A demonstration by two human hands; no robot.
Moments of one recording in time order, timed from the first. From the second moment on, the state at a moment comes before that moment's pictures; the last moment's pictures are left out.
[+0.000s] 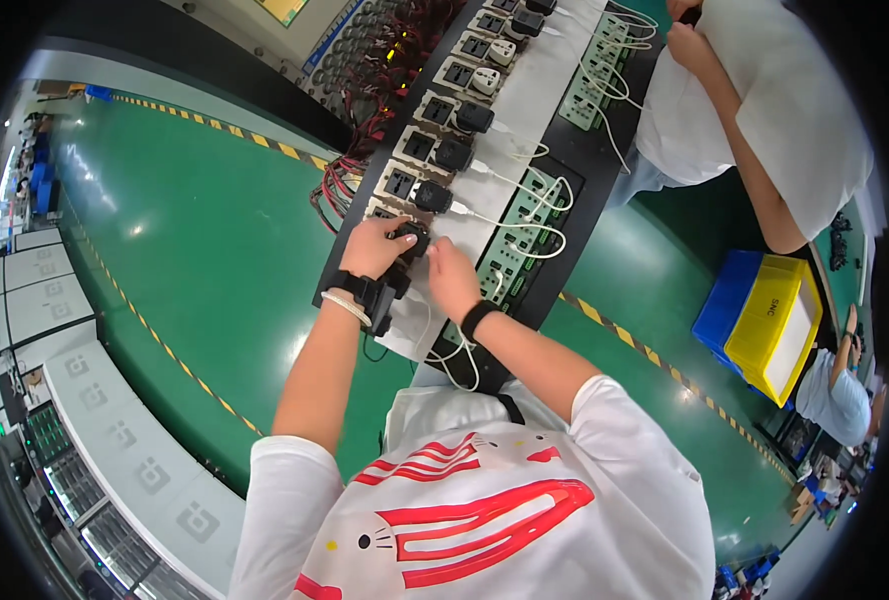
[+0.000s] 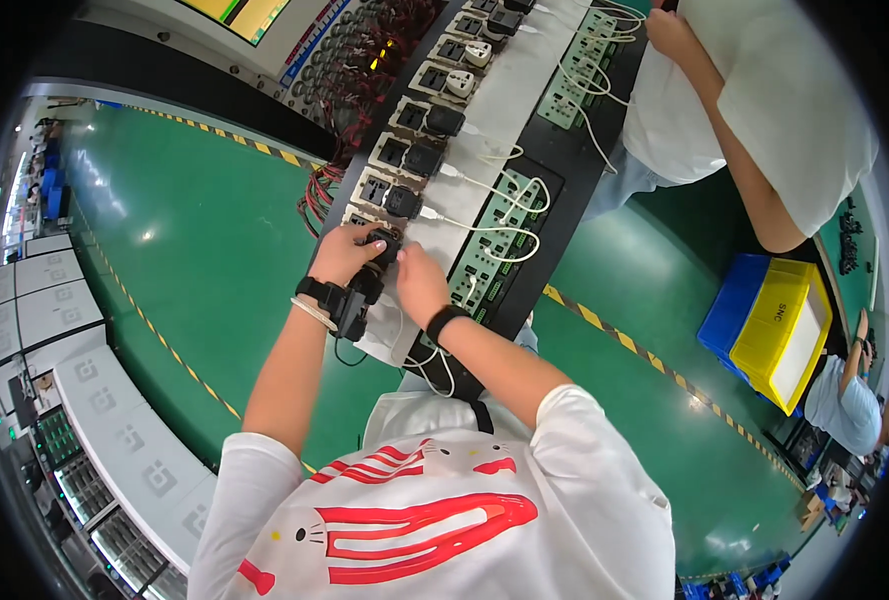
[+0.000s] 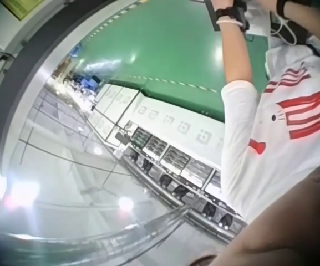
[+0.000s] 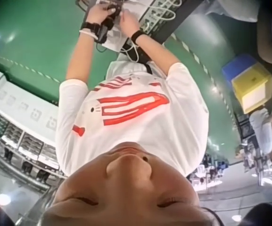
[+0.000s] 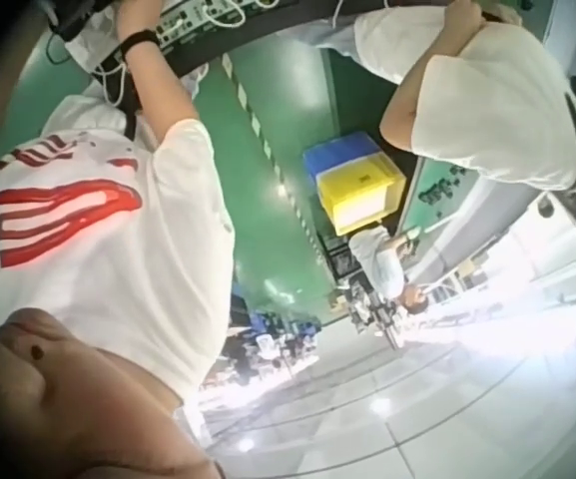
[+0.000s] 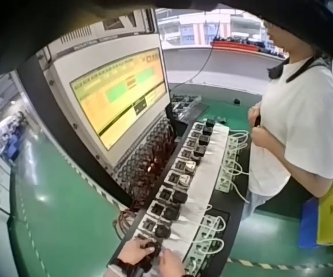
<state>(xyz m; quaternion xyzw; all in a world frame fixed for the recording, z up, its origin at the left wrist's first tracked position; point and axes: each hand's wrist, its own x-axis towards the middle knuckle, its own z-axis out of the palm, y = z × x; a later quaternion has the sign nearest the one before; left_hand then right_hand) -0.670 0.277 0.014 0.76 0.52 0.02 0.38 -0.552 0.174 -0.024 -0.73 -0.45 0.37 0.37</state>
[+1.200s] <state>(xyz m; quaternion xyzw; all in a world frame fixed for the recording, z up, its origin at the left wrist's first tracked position) -0.603 0.122 0.125 0.81 0.52 0.21 0.19 -0.458 0.008 -0.106 -0.76 -0.22 0.49 0.36</state>
